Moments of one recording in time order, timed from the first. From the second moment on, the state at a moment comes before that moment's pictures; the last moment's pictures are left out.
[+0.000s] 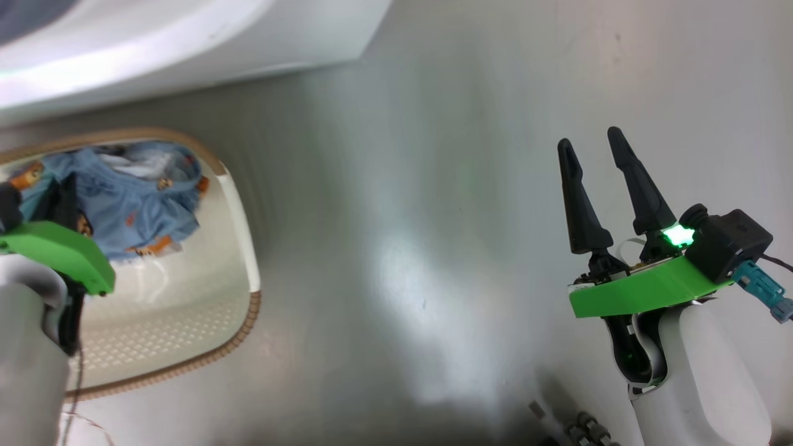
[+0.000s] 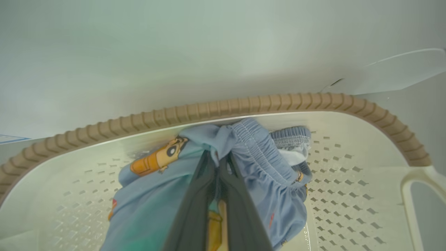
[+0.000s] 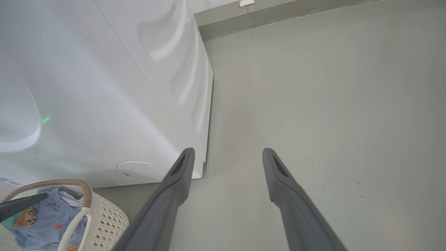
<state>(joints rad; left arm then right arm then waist) -0.87 0.36 -0.44 1.07 -0.57 -0.10 -0.25 -0.39 -0.05 0.08 0.09 0.31 0.13 -0.26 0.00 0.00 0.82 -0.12</state>
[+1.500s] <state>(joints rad) -0.17 0.10 0.05 0.25 -0.24 -0.08 -0.25 -0.25 -0.06 0.07 0.23 0.28 0.13 -0.26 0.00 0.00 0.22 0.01</state>
